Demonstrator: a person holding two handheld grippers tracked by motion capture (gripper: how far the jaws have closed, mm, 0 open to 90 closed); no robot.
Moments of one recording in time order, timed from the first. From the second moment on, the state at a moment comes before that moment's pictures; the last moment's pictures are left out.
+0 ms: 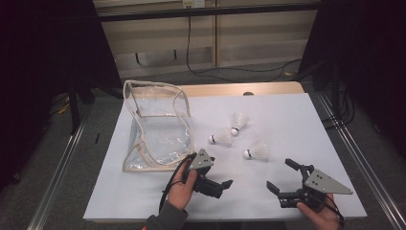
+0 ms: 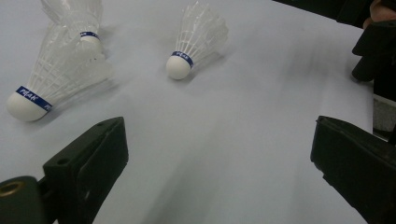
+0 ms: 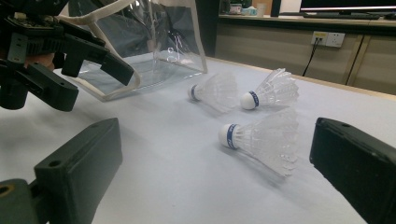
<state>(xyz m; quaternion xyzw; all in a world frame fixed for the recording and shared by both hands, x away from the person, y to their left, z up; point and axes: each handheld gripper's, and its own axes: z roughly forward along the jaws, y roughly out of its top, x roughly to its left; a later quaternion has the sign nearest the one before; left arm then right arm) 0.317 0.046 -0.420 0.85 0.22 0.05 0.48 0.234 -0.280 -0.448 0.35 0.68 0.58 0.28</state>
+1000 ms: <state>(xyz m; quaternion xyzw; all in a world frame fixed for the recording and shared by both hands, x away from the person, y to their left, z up) 0.312 0.070 -0.419 0.85 0.21 0.05 0.48 0.234 -0.280 -0.448 0.35 0.68 0.58 0.28</state>
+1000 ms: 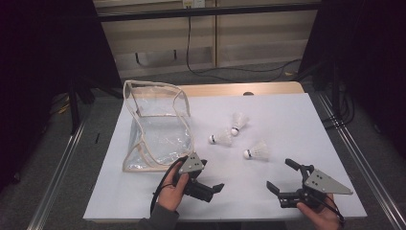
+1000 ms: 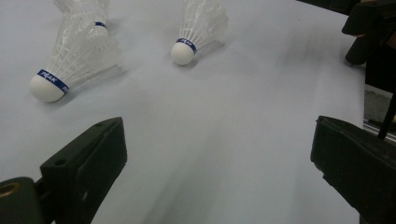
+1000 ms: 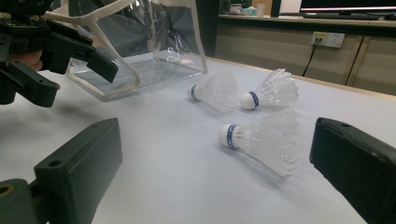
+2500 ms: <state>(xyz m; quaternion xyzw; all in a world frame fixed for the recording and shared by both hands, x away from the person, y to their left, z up) 0.308 0.116 -0.416 0.84 0.19 0.03 0.50 0.235 -0.280 -0.449 0.35 0.68 0.58 0.28</state>
